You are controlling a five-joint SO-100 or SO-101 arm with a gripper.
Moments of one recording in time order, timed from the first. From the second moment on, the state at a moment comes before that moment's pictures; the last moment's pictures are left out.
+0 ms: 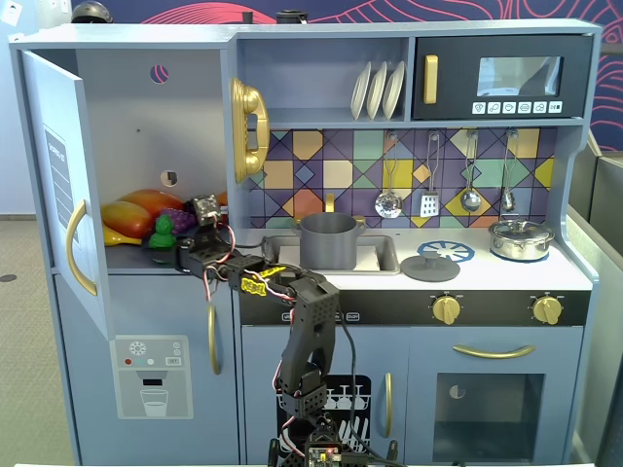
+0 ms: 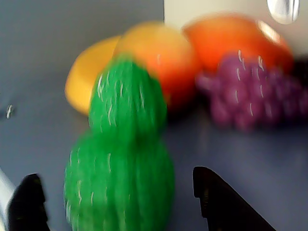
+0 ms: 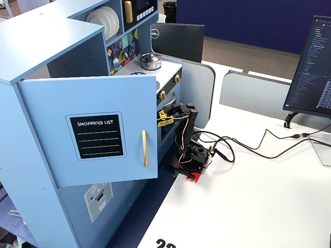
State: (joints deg) arm -44.4 101.7 105.9 -12.7 -92.4
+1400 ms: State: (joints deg) arm -4.5 156.7 123.1 4.0 -81.0
